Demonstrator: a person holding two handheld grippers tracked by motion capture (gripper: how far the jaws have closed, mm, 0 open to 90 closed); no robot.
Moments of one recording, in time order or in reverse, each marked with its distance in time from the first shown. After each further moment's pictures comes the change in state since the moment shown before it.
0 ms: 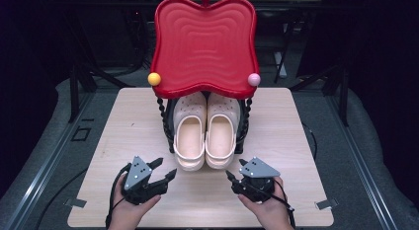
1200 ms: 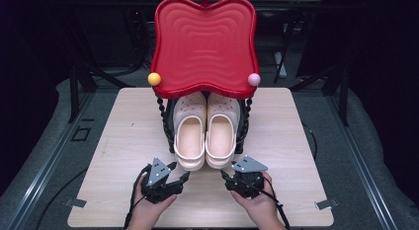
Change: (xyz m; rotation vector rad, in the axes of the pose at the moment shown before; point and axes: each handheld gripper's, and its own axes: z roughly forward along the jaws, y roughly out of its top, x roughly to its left) left arm -0.015 -0.014 0.042 0.054 0.000 -0.041; right arm 0.002 -0.011 0.037 0.051 0.027 0.069
